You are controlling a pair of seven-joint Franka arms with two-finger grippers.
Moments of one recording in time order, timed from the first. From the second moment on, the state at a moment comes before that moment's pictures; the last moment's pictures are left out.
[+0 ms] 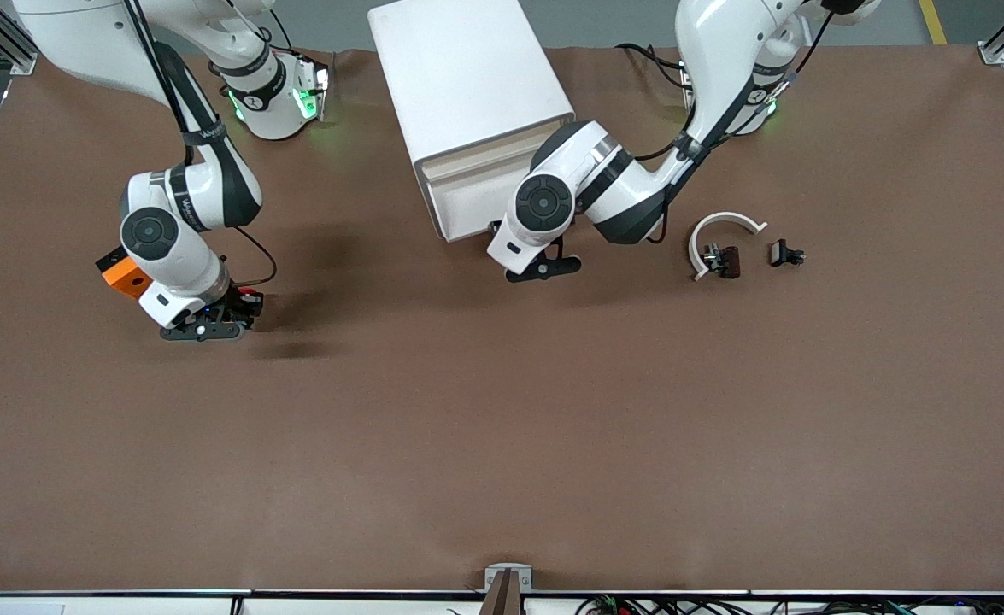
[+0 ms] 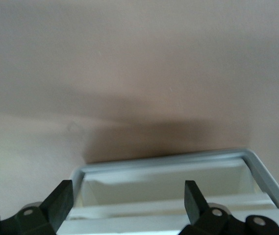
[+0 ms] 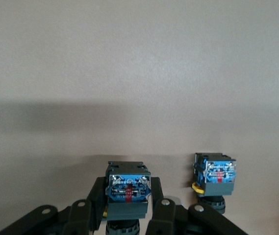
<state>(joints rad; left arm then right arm) -0.45 0.56 -0.42 -1.68 -0.15 1.94 -0.96 0.11 0.26 -0.05 -2.33 -0.24 2.56 0.23</state>
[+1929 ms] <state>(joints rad) -0.25 0.56 -0.39 -1.49 0.11 1.86 -1.21 0.11 0.32 -0.04 -2.35 -0.51 2.62 0.50</state>
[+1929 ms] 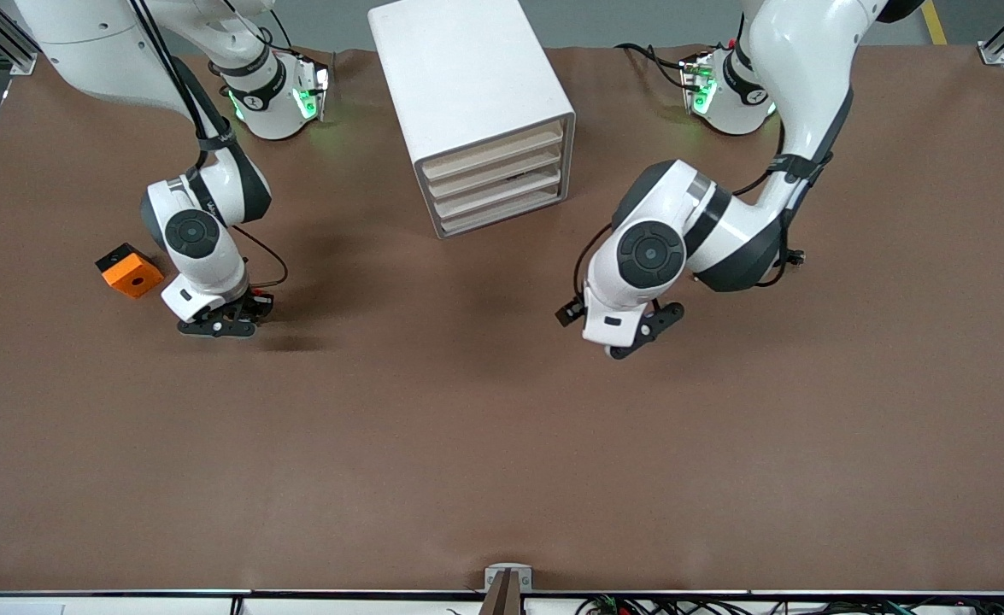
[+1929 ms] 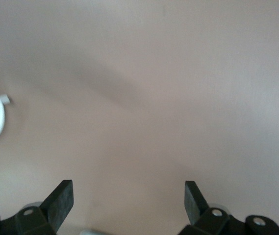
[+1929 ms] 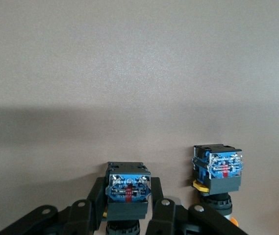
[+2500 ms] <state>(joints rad) -0.03 0.45 -0.38 -1.48 0.19 1.84 -0.84 0.11 0.32 -0.04 -2.32 -0.51 2.61 0.50</state>
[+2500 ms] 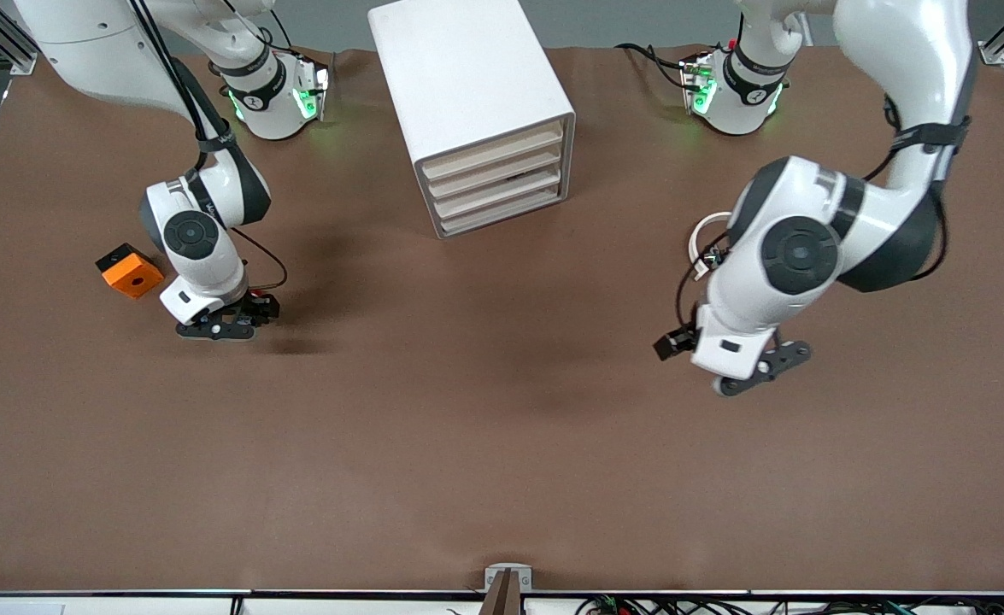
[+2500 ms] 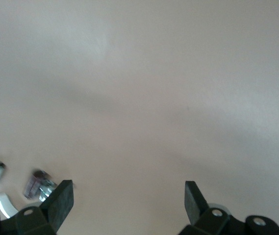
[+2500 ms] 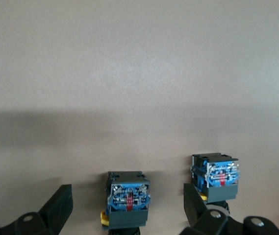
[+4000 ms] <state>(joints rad) -0.01 -0.13 -0.11 -1.70 0.03 1.61 -0.05 0.03 0.11 0.00 -1.70 -0.07 1.52 0.03</state>
